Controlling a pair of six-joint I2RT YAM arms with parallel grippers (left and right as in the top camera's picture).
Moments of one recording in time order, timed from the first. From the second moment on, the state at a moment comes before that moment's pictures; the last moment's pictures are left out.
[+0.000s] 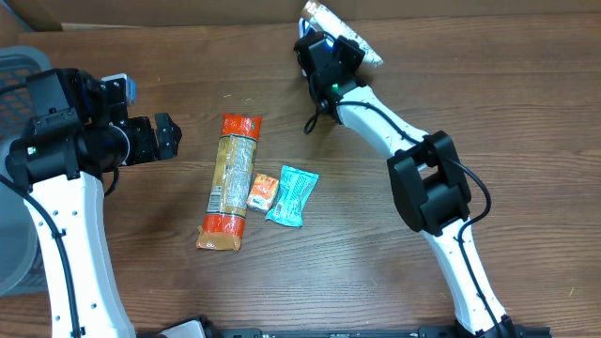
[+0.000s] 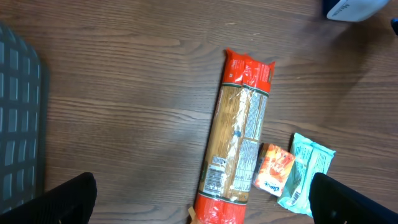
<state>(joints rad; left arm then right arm) 0.31 1.42 1.52 -1.16 0.22 0.09 0.53 2.53 2.10 -0.24 0.83 -0.72</state>
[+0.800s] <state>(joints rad) 0.31 1.42 1.52 -1.16 0.22 0.09 0.39 1.80 2.13 -1.28 0.08 0.13</state>
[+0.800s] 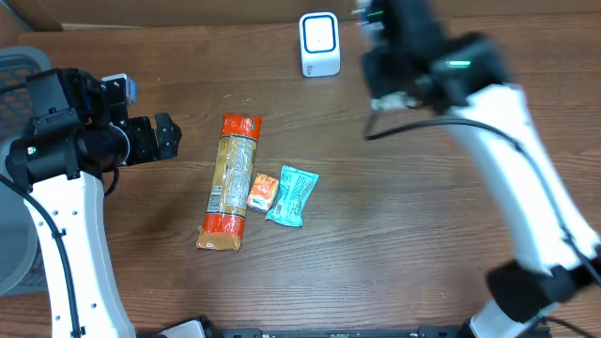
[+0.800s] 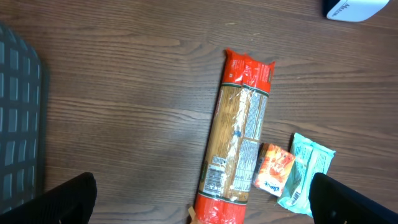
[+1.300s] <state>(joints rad) 0.31 1.42 1.52 -1.16 0.22 0.09 -0.09 1.81 1.59 -1.18 -0.15 0.17</state>
